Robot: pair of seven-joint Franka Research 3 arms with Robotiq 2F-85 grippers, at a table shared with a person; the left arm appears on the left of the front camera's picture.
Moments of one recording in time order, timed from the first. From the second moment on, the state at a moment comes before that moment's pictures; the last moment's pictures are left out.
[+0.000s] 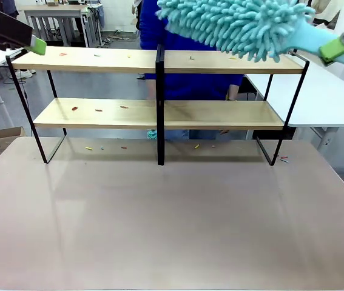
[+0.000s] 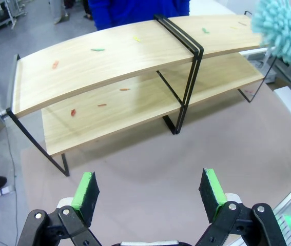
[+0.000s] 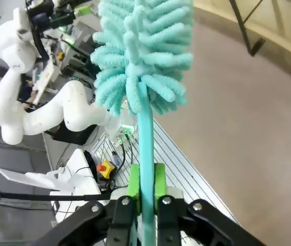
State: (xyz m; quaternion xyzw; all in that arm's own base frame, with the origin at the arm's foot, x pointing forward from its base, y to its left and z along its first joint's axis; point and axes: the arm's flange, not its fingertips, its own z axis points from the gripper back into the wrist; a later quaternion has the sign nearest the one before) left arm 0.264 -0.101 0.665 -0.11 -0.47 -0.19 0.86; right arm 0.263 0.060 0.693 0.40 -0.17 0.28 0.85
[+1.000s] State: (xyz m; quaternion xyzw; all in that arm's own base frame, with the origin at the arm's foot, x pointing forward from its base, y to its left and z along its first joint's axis) left arm 0.264 -0.101 0.665 -0.11 -0.47 -0.19 0.86; right arm 0.414 0.137 0.634 0.36 -0.20 0.13 0.90
